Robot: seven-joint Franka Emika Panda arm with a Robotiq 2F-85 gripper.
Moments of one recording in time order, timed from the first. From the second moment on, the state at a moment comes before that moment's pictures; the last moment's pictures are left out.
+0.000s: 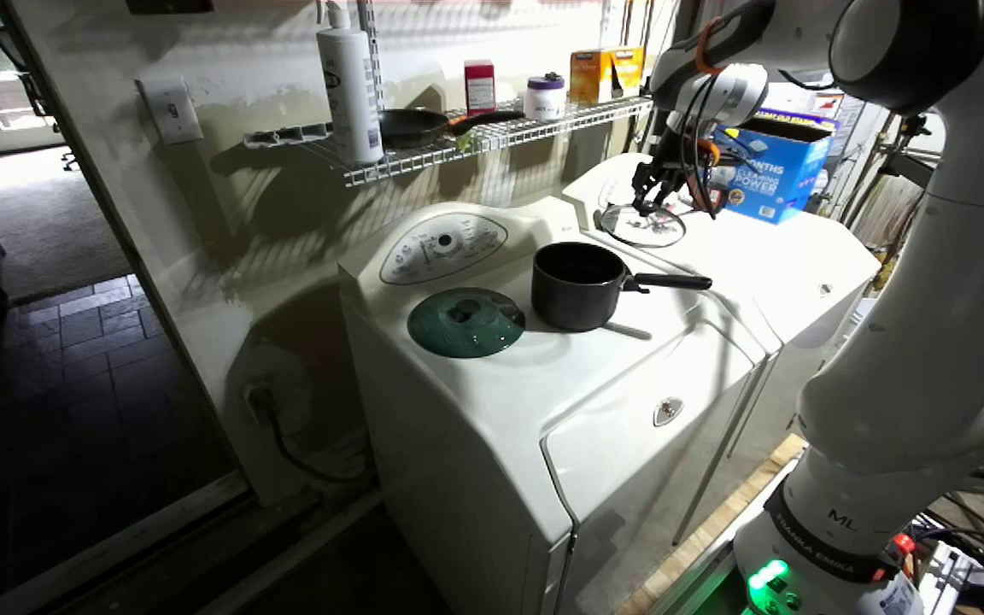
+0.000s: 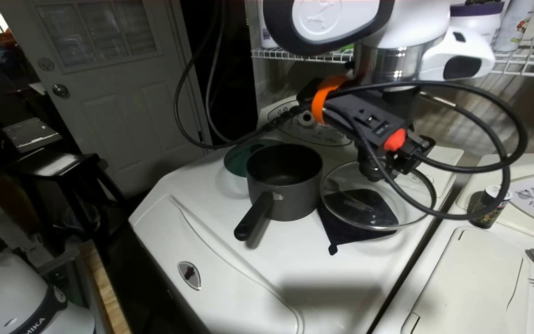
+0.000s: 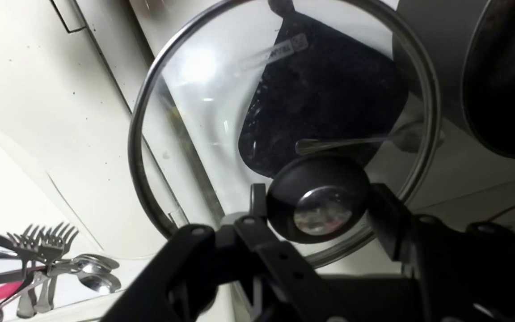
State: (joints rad) arm -0.31 0.16 -0.30 -1.89 0.29 2.23 -0.50
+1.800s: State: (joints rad) arm -0.38 0.33 -0.22 -1.91 0.29 2.23 -0.49
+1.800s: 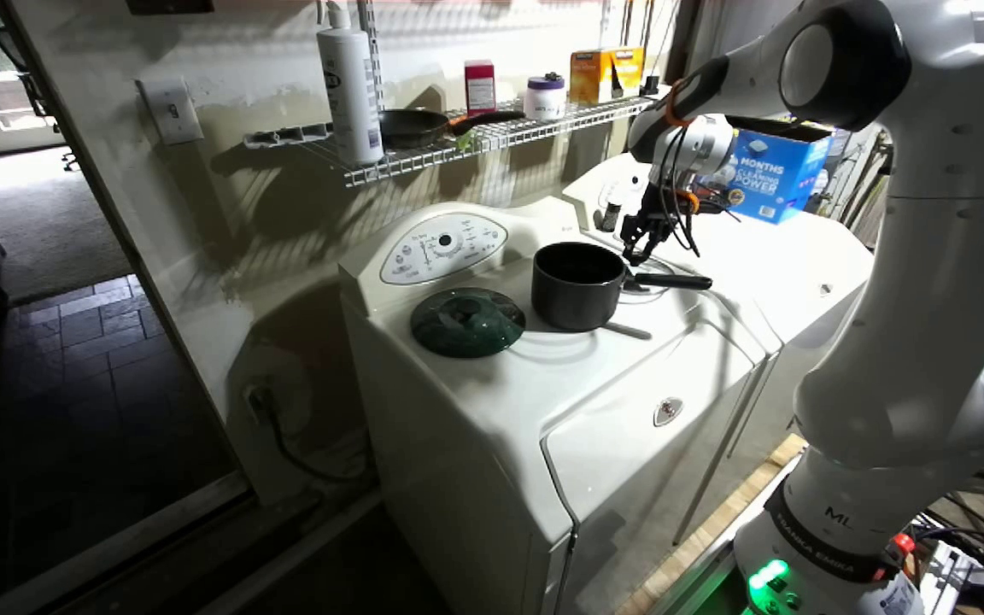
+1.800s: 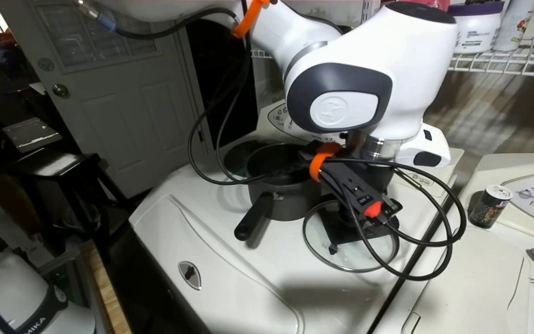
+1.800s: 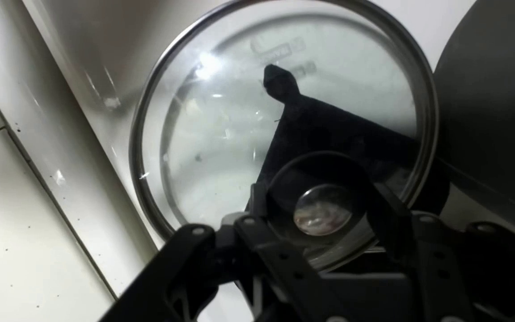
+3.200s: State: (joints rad) arm -0.37 0.27 -0.21 -1.90 0.28 2.25 -0.49
